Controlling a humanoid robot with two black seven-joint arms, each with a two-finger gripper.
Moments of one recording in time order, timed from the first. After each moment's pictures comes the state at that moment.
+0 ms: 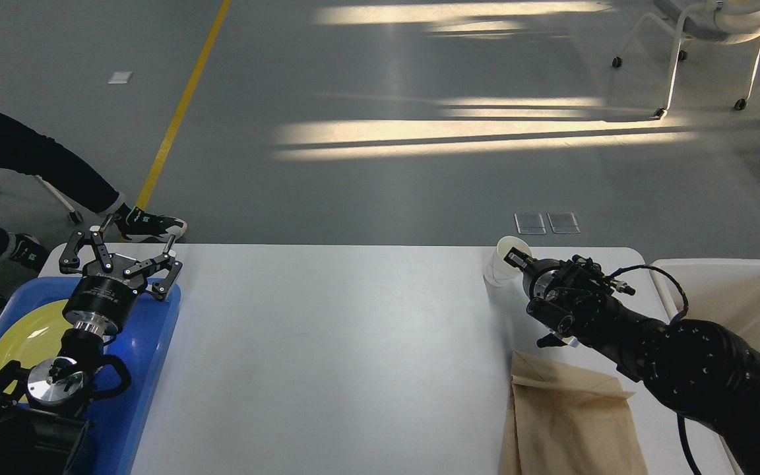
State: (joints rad) left arm -0.44 0.23 -1.29 -0.53 -0.19 -0.65 0.03; right arm 0.99 0.05 -0.82 0.30 0.01 -0.21 -0.10
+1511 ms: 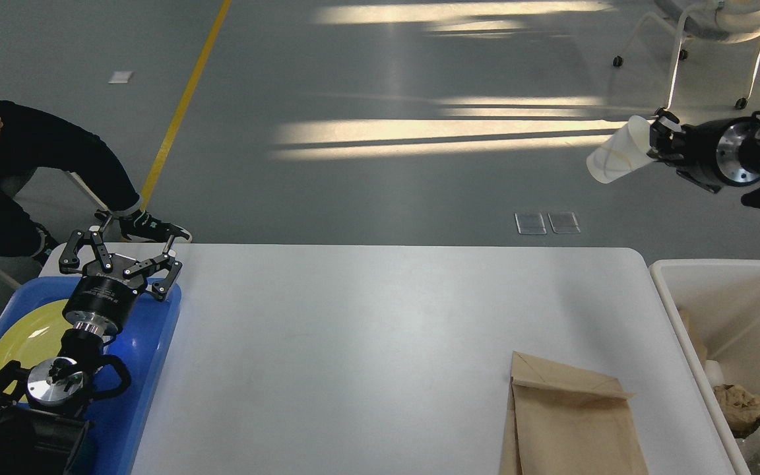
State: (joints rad) left arm -0.44 0.23 -1.29 -0.53 -0.19 -0.65 0.03; right arm 1.59 -0.64 -0.84 0.88 0.02 0.09 -0.11
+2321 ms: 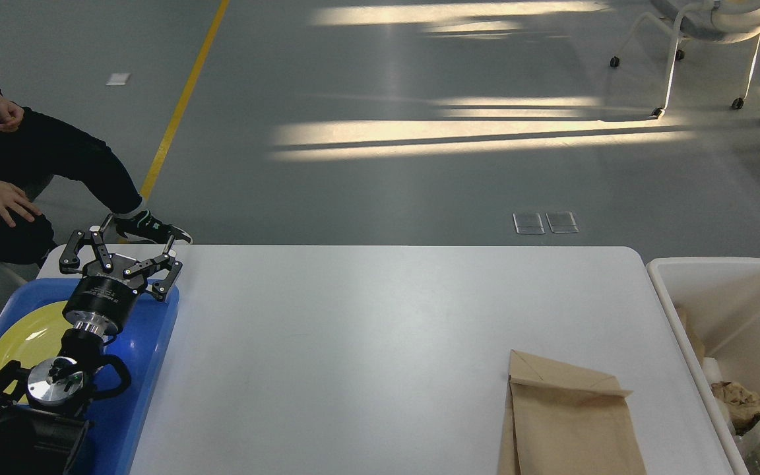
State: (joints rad) left arm -0.44 0.23 -1.29 -0.53 -0.19 -0.65 0.03; right arm 0.86 -0.65 -0.83 0.54 0.01 -0.16 -0.11
